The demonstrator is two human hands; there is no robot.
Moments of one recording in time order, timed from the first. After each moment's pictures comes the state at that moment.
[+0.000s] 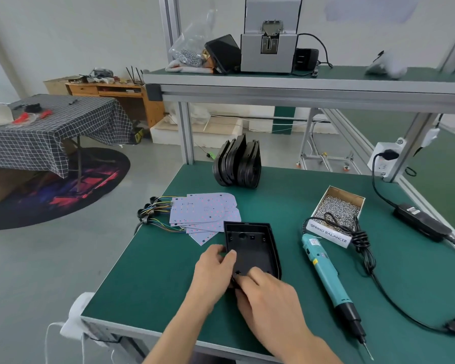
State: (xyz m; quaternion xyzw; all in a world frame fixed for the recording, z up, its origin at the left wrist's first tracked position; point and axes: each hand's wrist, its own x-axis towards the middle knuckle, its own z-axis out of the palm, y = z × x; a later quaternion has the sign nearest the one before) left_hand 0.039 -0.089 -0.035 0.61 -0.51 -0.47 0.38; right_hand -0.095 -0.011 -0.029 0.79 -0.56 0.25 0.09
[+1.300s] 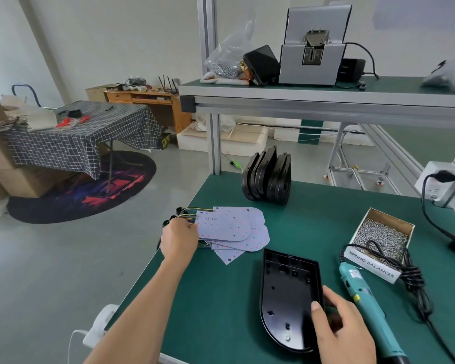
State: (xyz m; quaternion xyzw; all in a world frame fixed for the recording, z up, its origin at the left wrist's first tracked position) left_hand 0.152 -0.222 -0.028 0.80 -0.46 -0.17 0.34; right_hand -0.123 -0.023 -0.047 0.42 -0.73 0.50 -0.18
